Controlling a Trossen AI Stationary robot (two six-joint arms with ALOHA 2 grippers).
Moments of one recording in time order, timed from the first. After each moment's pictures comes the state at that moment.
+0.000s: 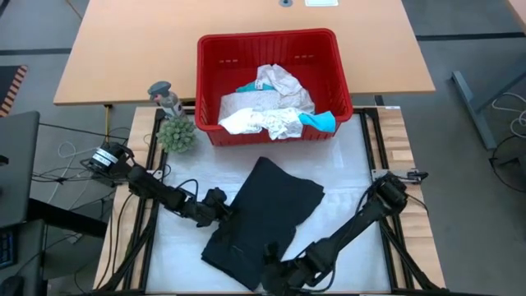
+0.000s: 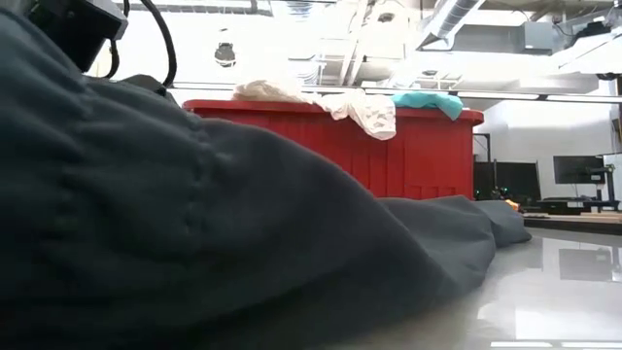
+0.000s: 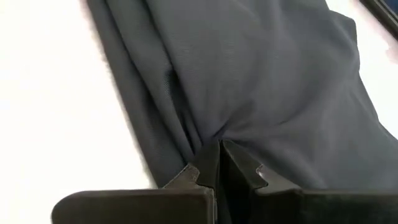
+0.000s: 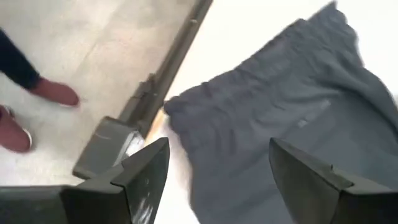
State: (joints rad) left arm -0.42 1.65 0.40 0.44 -0.45 -1.08; right arm 0.67 2.15 1.76 -0.47 0.32 0.13
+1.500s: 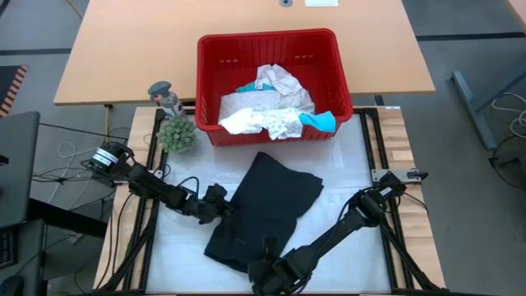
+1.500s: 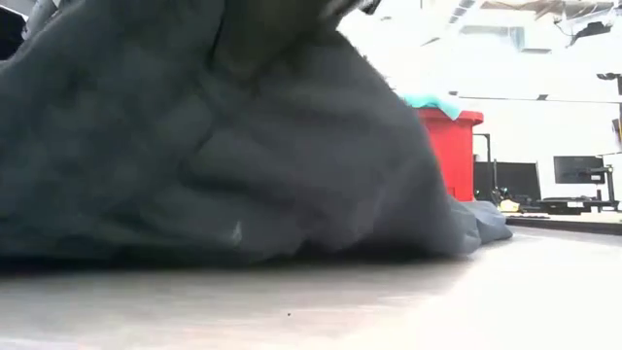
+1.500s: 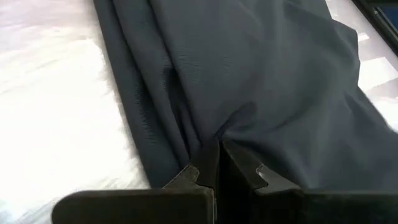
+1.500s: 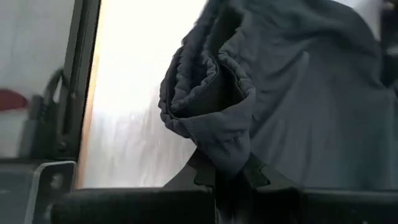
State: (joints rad) left arm -0.41 1.65 0.42 0.46 -0.44 -1.14; right arm 0.62 2.39 2.21 -0.98 0.42 0.49
